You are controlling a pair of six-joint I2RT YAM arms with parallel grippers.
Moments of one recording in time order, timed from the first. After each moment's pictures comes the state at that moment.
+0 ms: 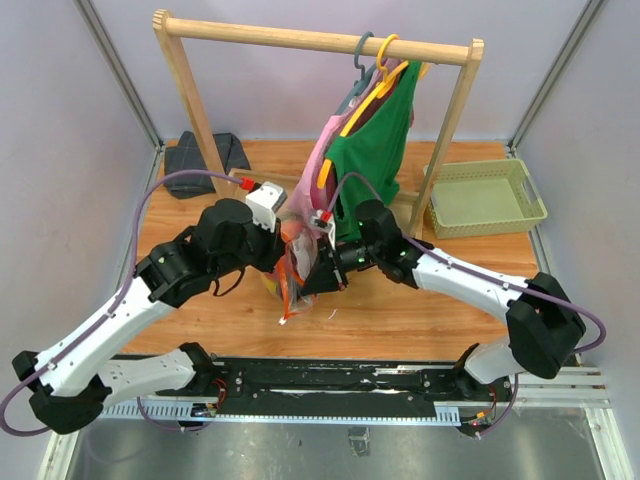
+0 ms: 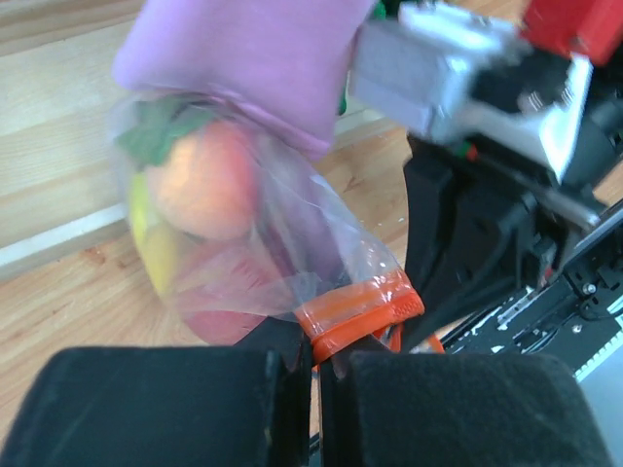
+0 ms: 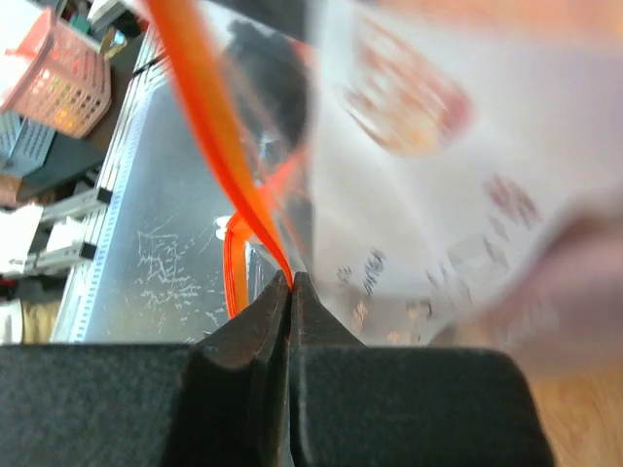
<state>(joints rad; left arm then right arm) -0.83 0.97 1.20 -0.75 -0.14 -0.26 0.84 1.44 0.96 0.09 -0.98 0.22</state>
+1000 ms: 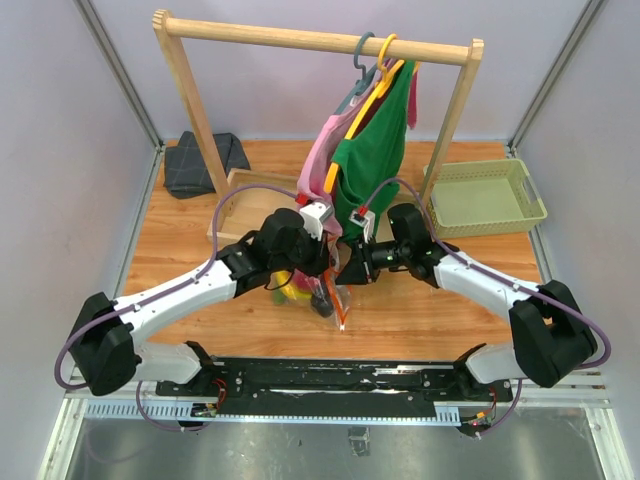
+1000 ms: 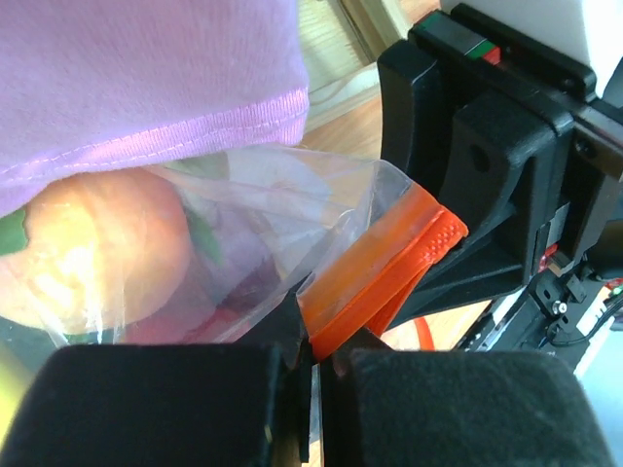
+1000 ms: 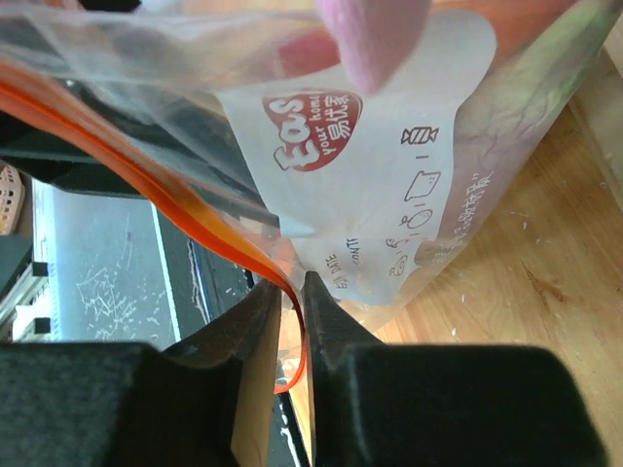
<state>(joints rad) -0.82 1.27 0.91 -0.18 0.11 -0.33 0.57 1.38 0.76 0.00 -0.85 0.25</state>
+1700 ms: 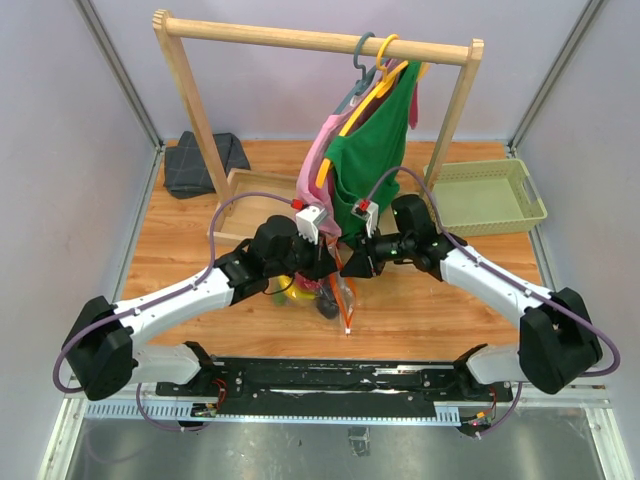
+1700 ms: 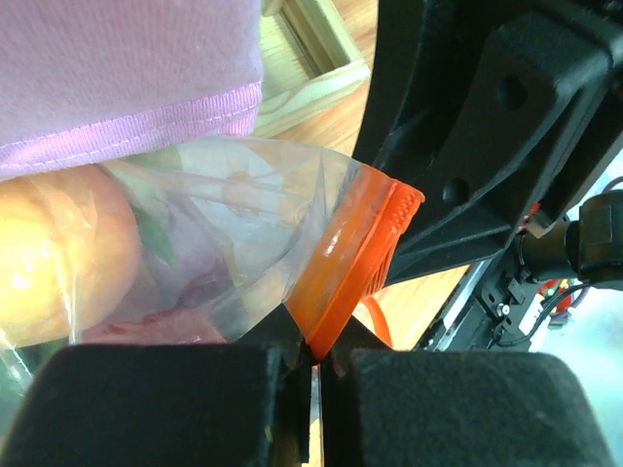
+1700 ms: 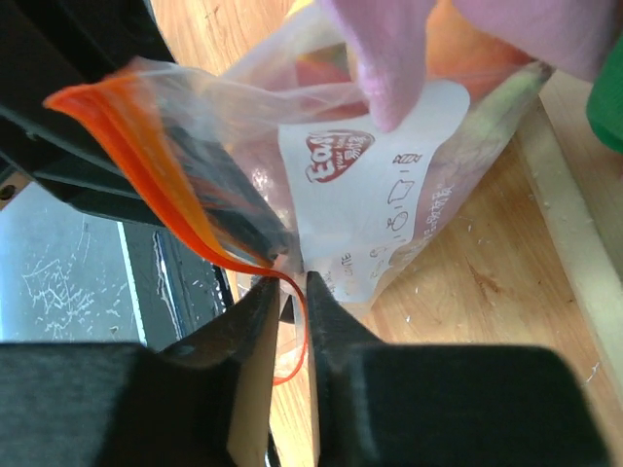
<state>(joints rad) -0.81 1.24 0.80 0.00 0.20 -0.43 0.55 1.35 0.85 -0.18 -0.80 0.09</state>
